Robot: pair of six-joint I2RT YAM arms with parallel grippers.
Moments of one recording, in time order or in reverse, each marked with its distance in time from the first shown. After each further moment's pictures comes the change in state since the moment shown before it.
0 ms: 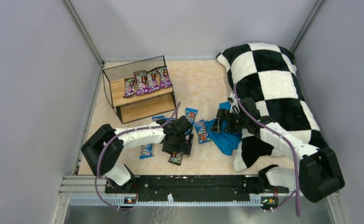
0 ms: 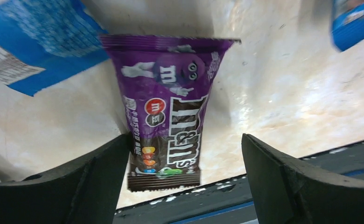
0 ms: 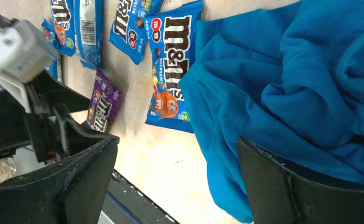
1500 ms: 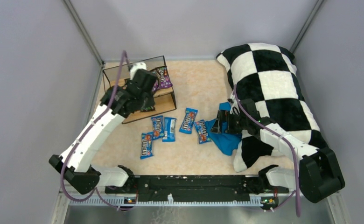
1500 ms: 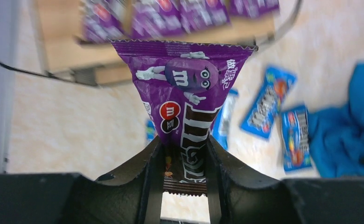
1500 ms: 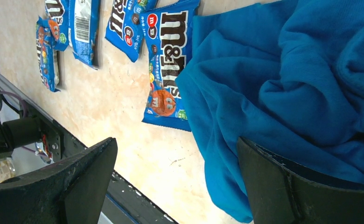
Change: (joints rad) left arm 0.187 -0.227 0.657 -0.562 -0.549 0.085; right arm 0.000 -0.003 -0.019 0.012 0.000 0.002
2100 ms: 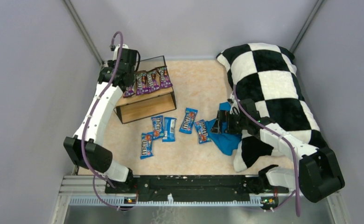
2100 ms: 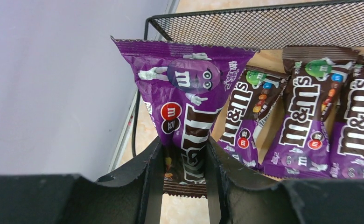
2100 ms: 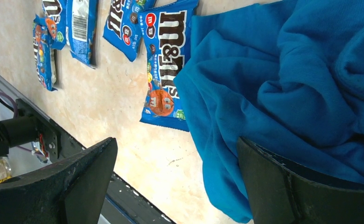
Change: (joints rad) left arm 0.456 0.191 0.147 0.220 -0.200 0.454; right arm 0.000 0.002 0.000 0.000 0.003 -0.011
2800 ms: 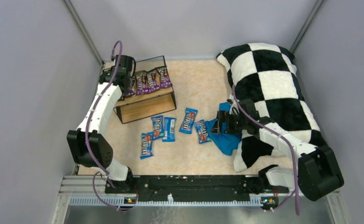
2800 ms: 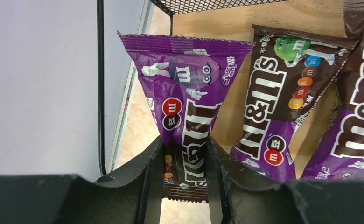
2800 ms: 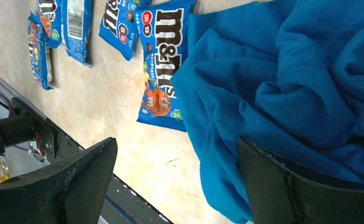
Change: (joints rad) left arm 0.110 0.055 -0.156 0.058 0.113 0.063; right arm 0.000 0.010 0.000 0.001 0.000 -0.012
